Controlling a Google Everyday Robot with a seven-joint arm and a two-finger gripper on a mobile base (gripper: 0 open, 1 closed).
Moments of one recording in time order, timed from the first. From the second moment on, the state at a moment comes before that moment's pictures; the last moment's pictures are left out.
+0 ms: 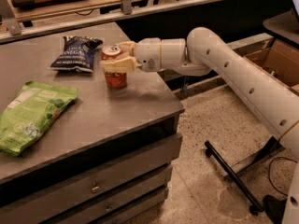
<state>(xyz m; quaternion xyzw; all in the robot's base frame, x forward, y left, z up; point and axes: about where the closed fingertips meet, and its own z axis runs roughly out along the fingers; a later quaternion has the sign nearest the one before) 0.639 0.098 0.902 -0.51 0.54 0.43 0.51</state>
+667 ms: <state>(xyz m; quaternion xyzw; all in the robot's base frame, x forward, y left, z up) 0.638 0.101 0.902 -0.51 0.54 0.43 0.51</state>
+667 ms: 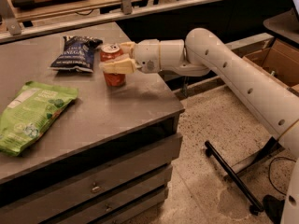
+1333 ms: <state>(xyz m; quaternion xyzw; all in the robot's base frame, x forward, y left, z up) 0.635 0.089 0.909 -0.52 0.54 0.42 0.52</state>
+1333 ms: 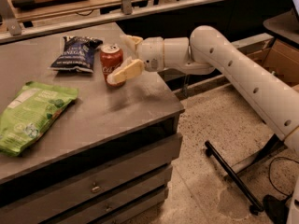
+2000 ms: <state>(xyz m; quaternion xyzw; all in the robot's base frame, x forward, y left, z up) 0.618 0.020 0.937 -0.55 0.57 0.35 0.50</state>
